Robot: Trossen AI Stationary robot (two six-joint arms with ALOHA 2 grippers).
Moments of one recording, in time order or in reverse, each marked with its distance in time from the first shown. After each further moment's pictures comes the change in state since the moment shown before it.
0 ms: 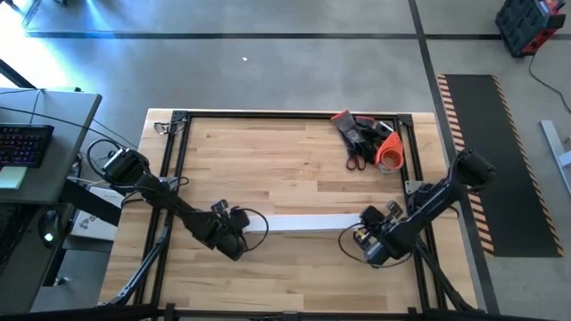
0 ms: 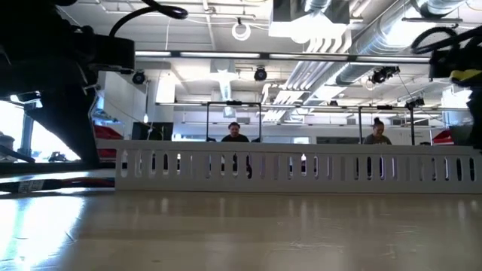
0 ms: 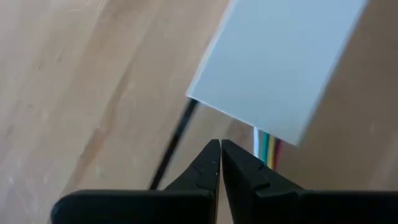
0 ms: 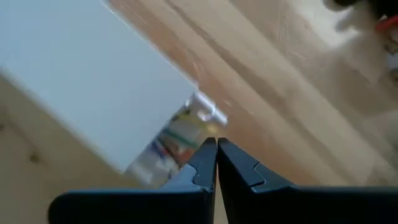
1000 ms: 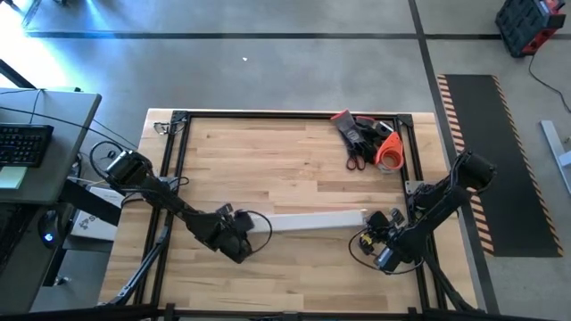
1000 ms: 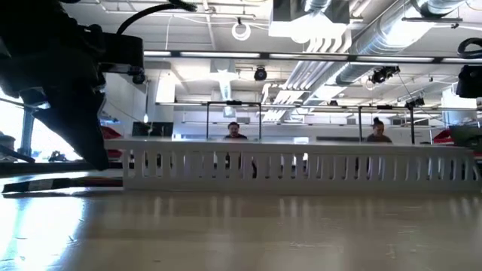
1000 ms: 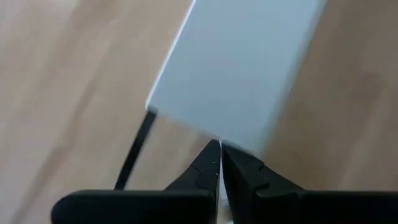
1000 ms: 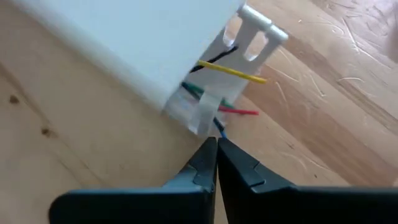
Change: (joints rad) left arm -0.001 0.040 0.014 0.111 0.015 0.003; right arm 0.135 -0.001 -0.140 0.219 0.040 0.177
